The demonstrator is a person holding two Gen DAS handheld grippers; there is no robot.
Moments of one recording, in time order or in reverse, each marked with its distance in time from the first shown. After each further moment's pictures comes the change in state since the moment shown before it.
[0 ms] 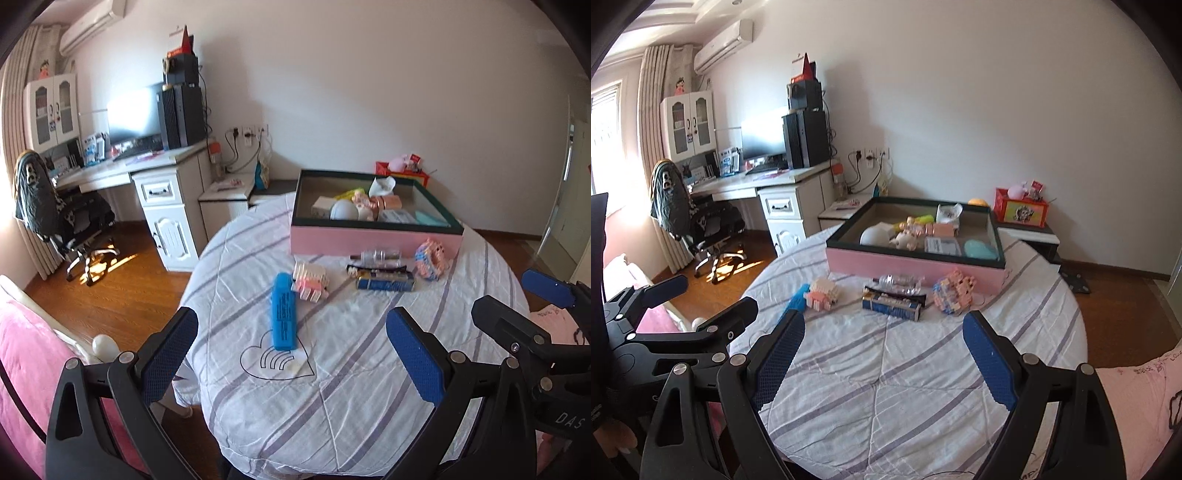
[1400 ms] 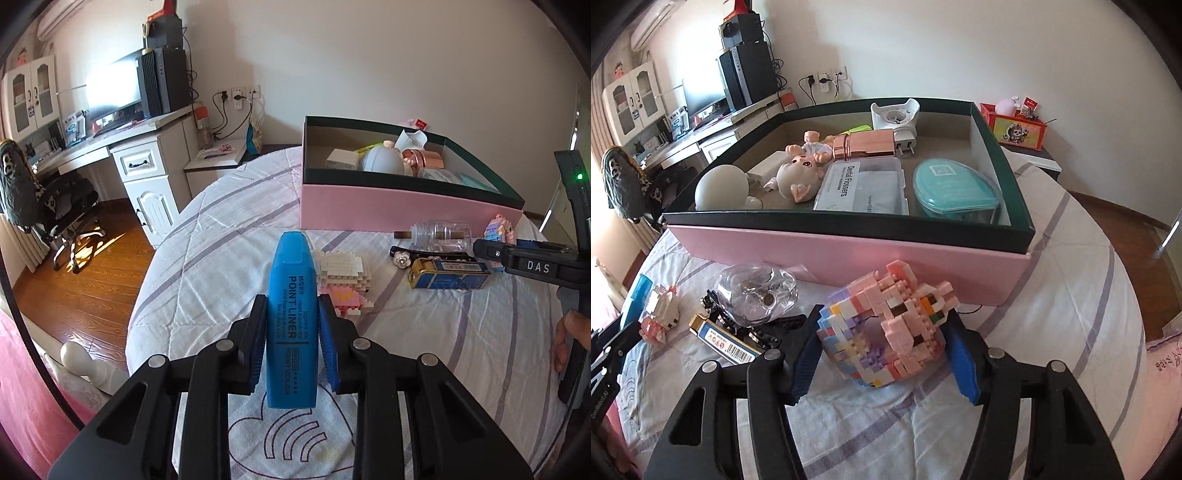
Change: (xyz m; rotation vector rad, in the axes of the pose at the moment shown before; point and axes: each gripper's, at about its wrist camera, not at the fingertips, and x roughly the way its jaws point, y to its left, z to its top) left arm 0.112 0.011 0.007 0.025 0.096 -0.020; right arm 0.191 -0.108 0.019 0.096 0.293 -0.050
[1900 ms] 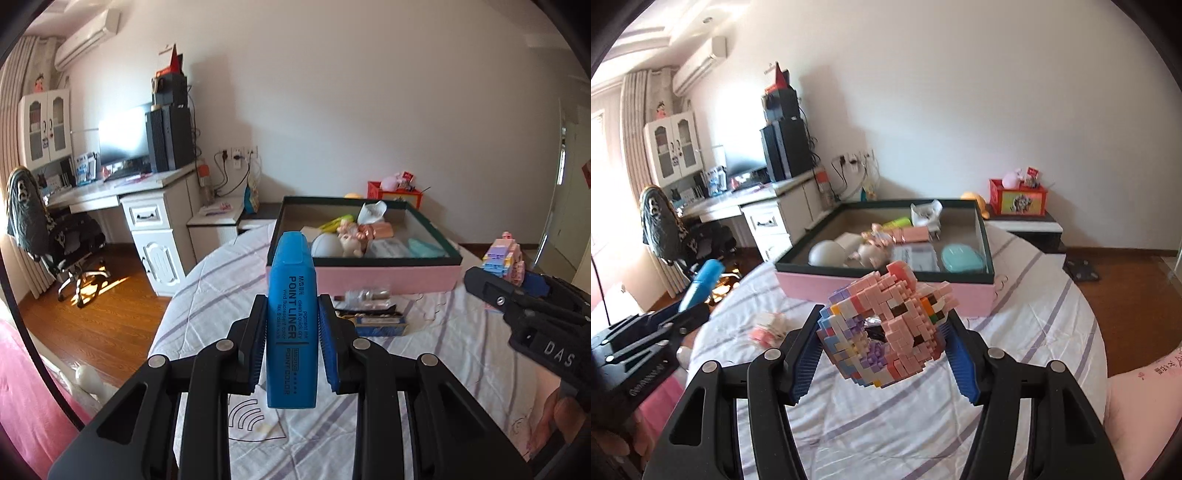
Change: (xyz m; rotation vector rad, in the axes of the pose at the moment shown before) left arm -0.110 -0.045 0.014 0.011 -0.237 -0.007; right arm -0.142 0.041 -0.042 -0.015 -0.359 0.086
